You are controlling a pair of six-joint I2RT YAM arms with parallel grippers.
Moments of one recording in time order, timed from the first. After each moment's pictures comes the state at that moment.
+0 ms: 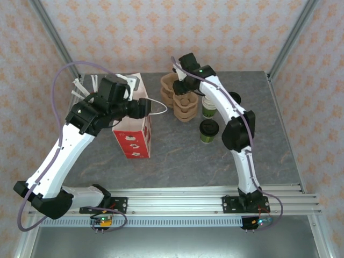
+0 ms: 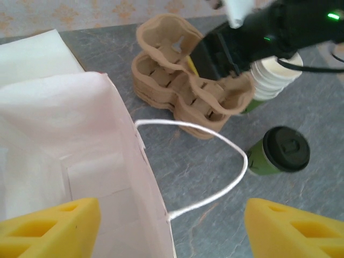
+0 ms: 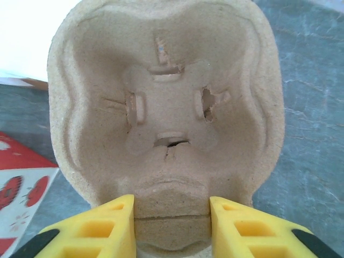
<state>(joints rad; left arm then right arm) -0.47 1.26 1.60 -1.02 -0.04 -0.33 0.49 2.20 2.28 -1.01 -0.08 0.02</state>
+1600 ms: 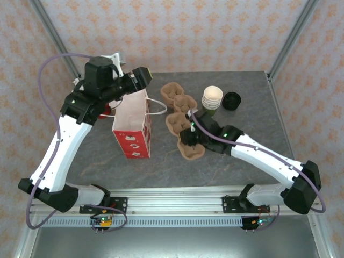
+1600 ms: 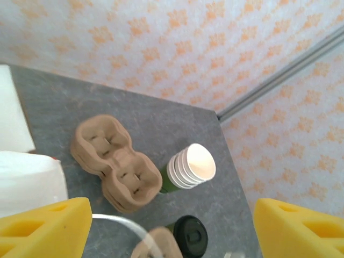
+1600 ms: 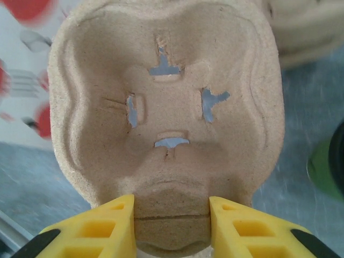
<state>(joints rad) -0.36 1.32 1.73 -0.80 0.10 -0.64 0.85 1.25 1.04 -0.64 0.07 0.48</state>
